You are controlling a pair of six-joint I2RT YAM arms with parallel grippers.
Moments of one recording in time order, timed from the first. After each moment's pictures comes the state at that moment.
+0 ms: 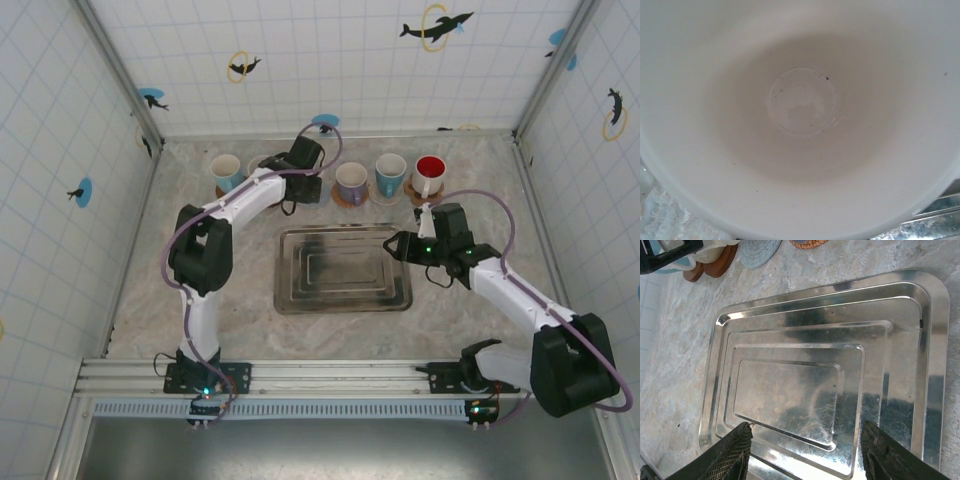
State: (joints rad) left arm -0.54 2.07 1.71 -0.70 -0.12 -0.26; right arm 0.36 1.19 0.65 -0.26 -0.41 0.51
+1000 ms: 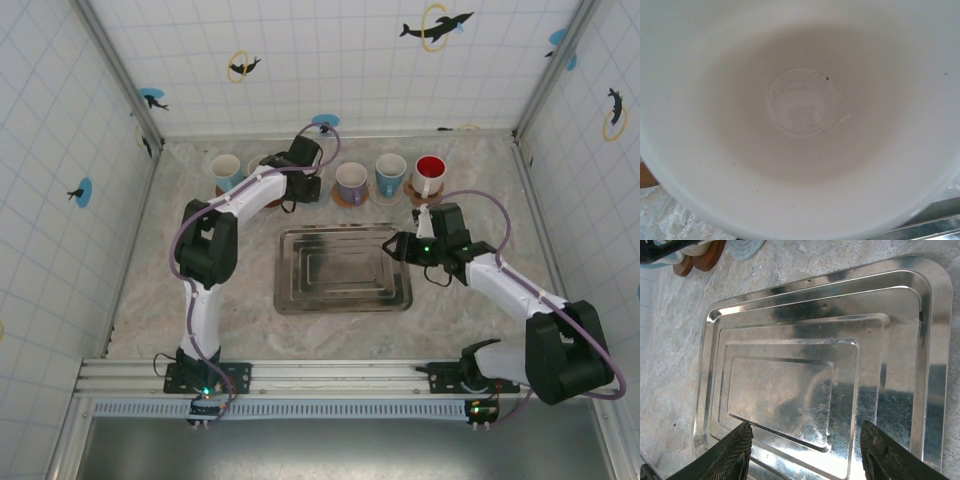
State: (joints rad) left arm -0.51 2.14 1.75 -0.70 -0.07 -0.26; right arm 0.35 1.25 0.65 -0.24 -0.43 0.51
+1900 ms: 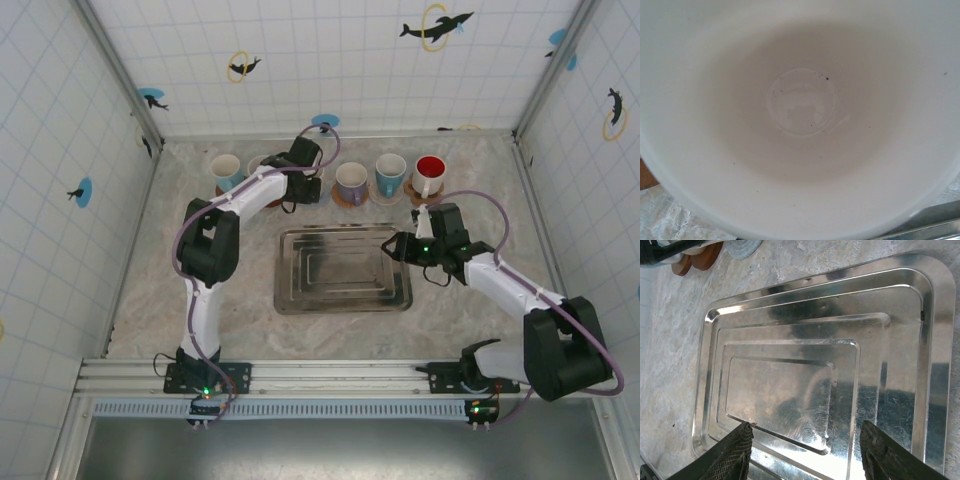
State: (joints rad) left arm -0.51 2.16 1.76 -0.70 -0.06 -0.26; right arm 0.35 1.27 0.65 -0.22 -0.44 0.51
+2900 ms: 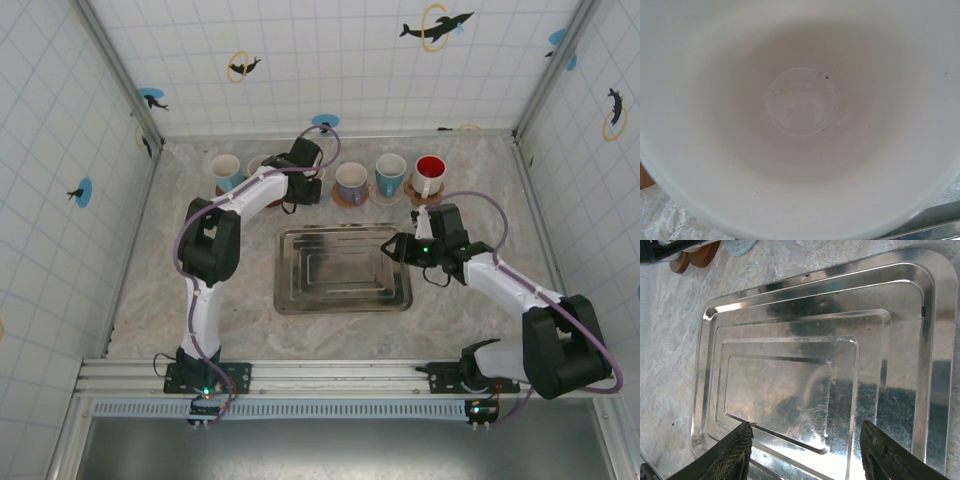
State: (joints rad) left arm -0.51 2.17 1.76 -0.70 -0.05 -0.26; right arm 0.35 1.28 0.64 -0.21 -0.44 0.51
